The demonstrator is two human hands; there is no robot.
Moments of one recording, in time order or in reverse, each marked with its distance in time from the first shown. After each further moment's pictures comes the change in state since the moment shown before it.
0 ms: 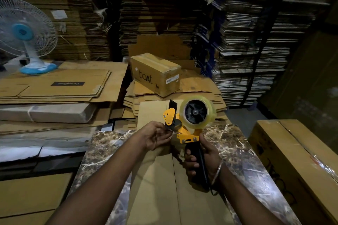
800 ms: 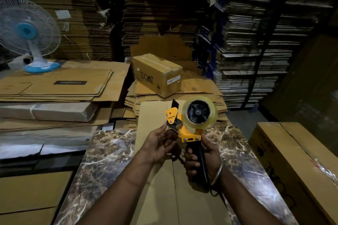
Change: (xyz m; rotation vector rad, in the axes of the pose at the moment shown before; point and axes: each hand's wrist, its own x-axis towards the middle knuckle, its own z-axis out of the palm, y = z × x) left_hand 0.009 -0.042 0.006 -0.309 -0.099 0.100; right_hand 0.007 -0.001 -0.018 0.088 -0.161 0.025
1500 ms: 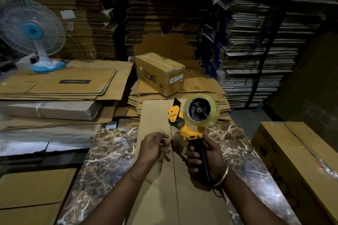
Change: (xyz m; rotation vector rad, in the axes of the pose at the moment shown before) left_hand -0.014 -0.022 -0.024 0.484 0.191 0.470; right_hand -0.004 -0.003 0.002 -0.007 0.003 -0.012
